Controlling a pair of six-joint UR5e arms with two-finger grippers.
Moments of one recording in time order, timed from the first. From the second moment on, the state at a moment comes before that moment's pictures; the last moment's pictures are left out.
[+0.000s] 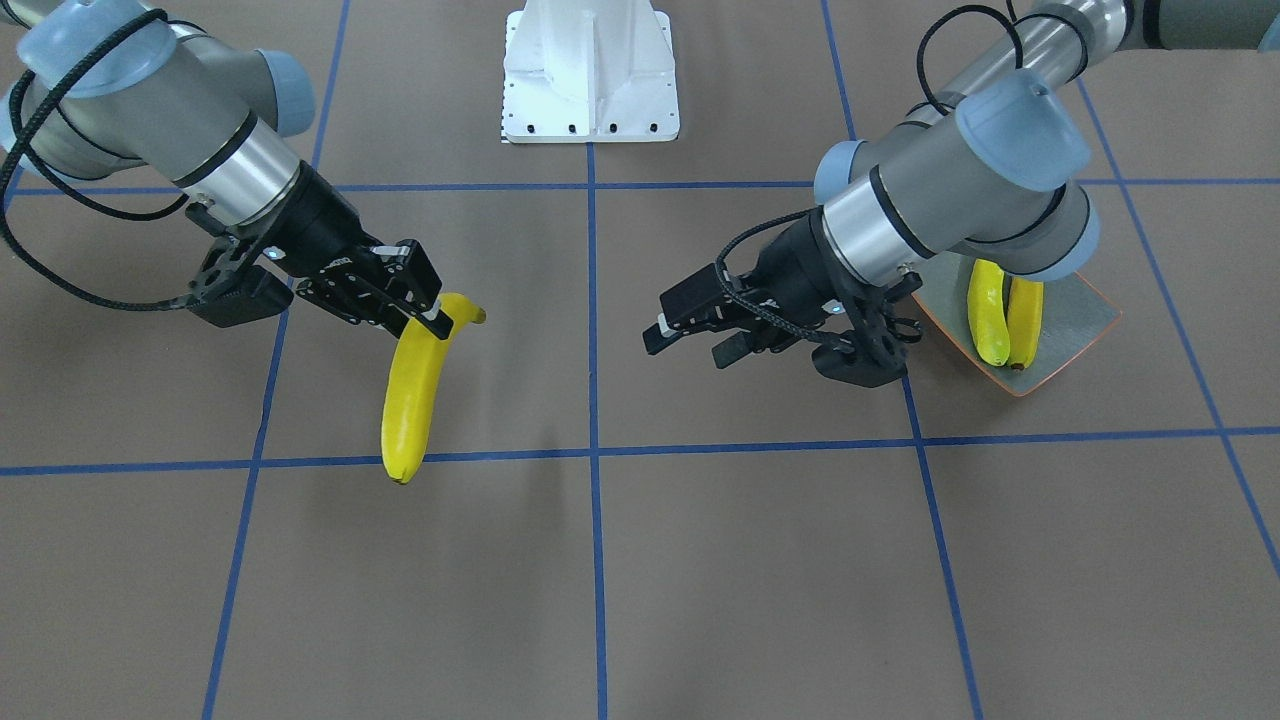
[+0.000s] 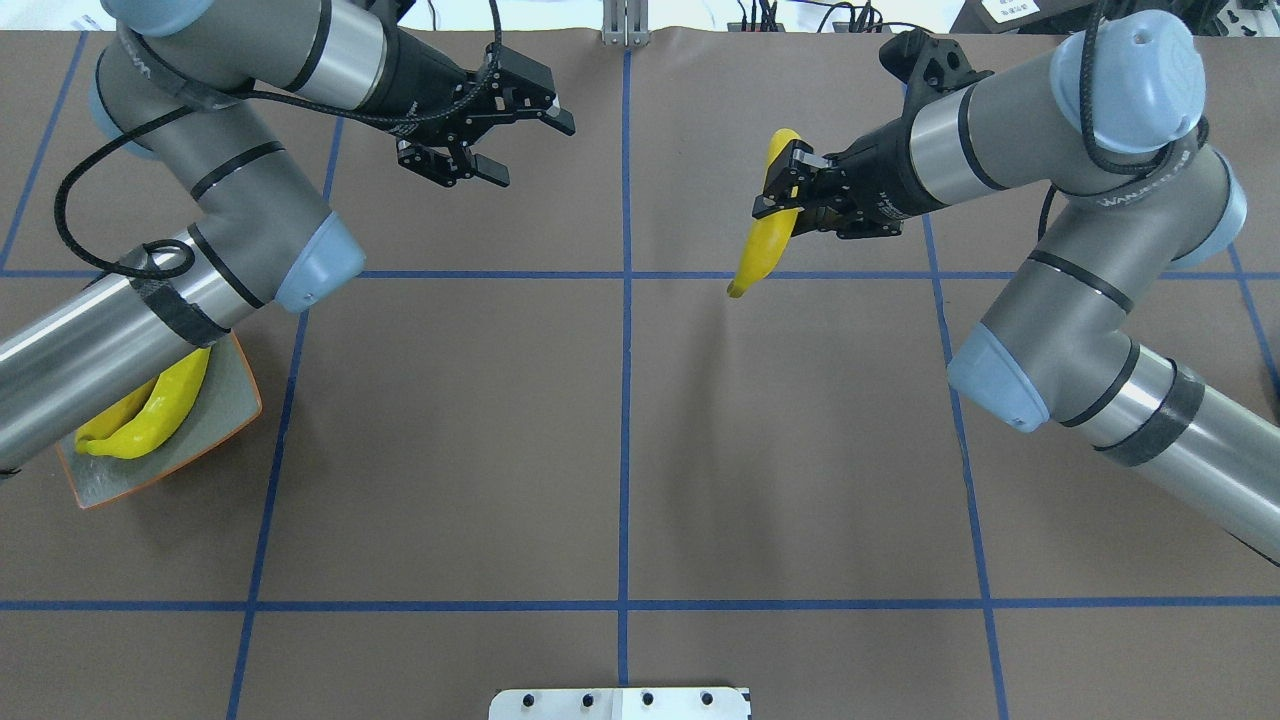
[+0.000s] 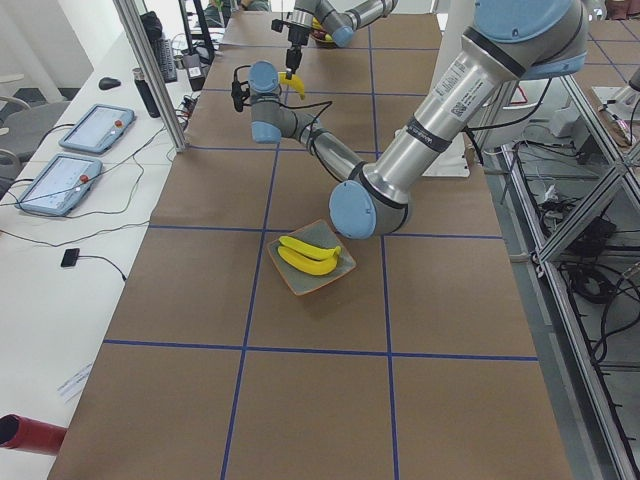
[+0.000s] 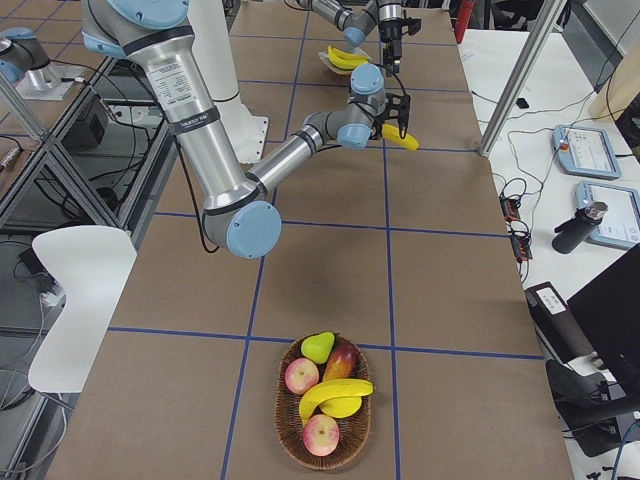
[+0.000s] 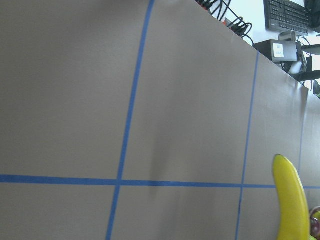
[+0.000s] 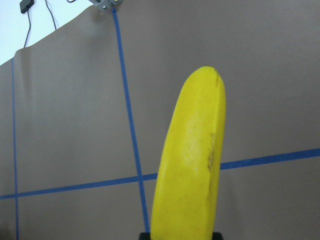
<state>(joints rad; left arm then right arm) -0.88 -2.31 -1.41 -2.52 -2.31 -1.65 0.82 -1.10 1.75 -0.91 2.10 1.49</state>
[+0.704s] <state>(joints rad) -0.82 -2.37 -1.40 -2.67 -2.29 -1.86 0.76 -1.07 1.75 -0.71 2.08 1.50</state>
